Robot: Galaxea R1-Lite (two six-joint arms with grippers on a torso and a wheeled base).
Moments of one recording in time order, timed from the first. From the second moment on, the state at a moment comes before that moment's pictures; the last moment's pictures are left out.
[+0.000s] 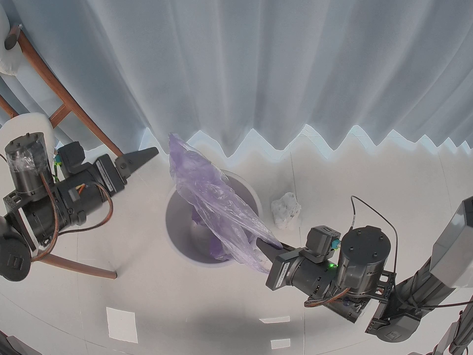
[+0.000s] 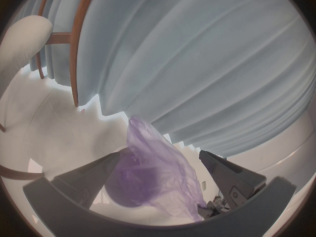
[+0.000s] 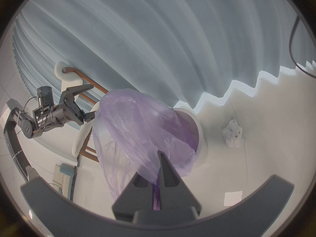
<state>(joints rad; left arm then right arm) -0.31 1.48 -0.62 -0.77 -0.19 -0.61 0.90 1.96 -0.50 -1.28 -0.21 0.44</state>
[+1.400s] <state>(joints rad) -0.27 1.80 -0.71 -0.92 -0.27 -0.94 0.97 1.92 -0.42 -1.36 -0.19 0.44</state>
